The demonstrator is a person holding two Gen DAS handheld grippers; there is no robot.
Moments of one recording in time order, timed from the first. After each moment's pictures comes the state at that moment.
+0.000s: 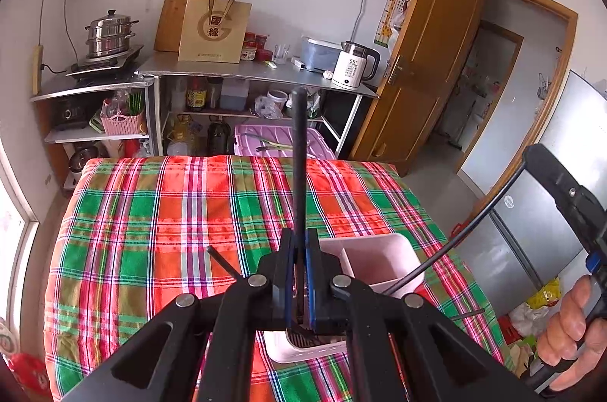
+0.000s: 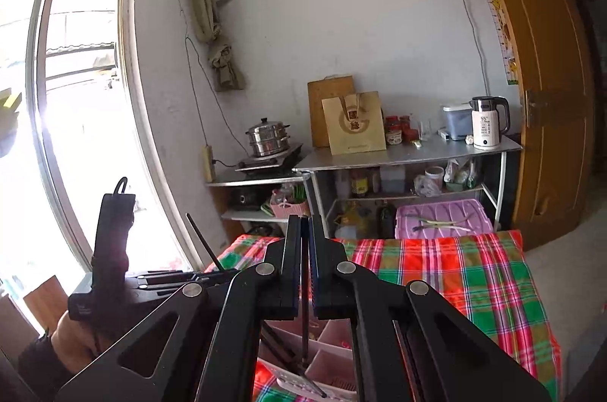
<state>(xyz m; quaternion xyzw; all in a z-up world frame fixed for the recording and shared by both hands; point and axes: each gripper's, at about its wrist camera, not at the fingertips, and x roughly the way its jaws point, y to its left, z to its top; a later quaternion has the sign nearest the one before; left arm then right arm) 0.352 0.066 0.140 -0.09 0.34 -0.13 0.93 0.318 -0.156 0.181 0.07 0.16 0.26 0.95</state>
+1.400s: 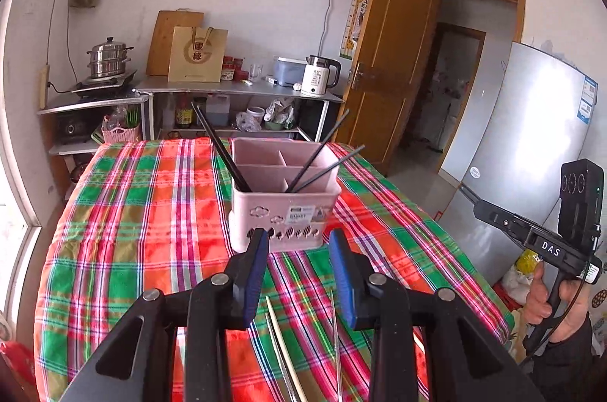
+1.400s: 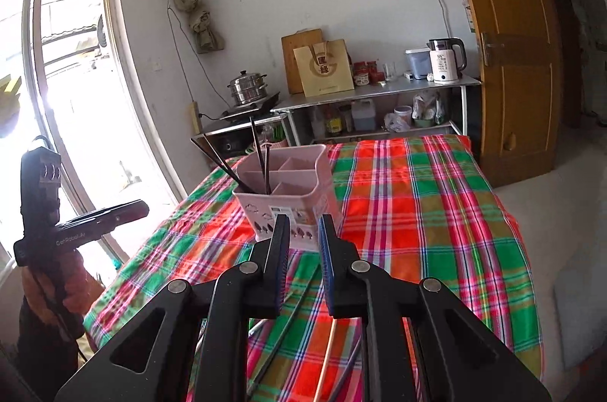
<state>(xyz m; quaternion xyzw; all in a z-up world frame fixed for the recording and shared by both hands) 0.137 0.031 0.108 -0.07 0.28 -0.16 0.94 0.167 -0.263 0.096 0.08 0.25 0.23 0.94</state>
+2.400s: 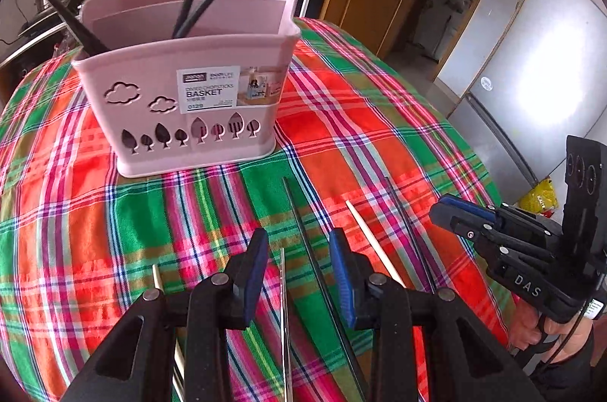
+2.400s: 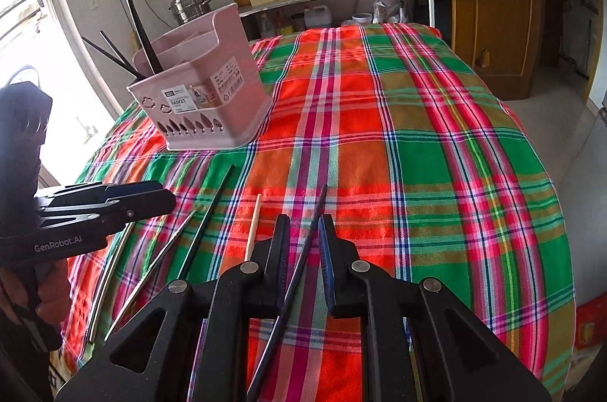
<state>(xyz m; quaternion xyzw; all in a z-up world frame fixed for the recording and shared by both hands) 0.245 -0.079 -0.015 -0.03 0.47 -0.19 0.86 0.233 -0.271 -0.028 0.05 0.41 0.16 0.90</state>
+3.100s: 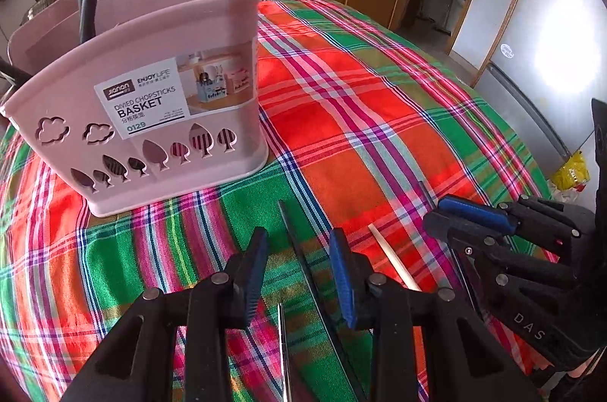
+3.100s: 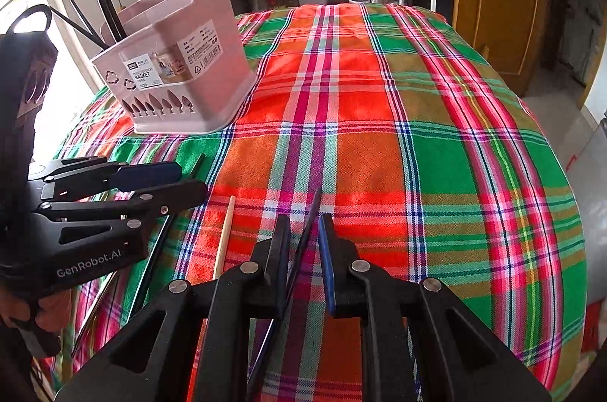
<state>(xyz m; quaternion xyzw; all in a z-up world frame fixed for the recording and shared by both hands) 0.279 -0.123 -0.044 0.05 0.48 -0.16 0.86 0.263 -0.250 -0.053 0.01 0.44 0.14 0.89</state>
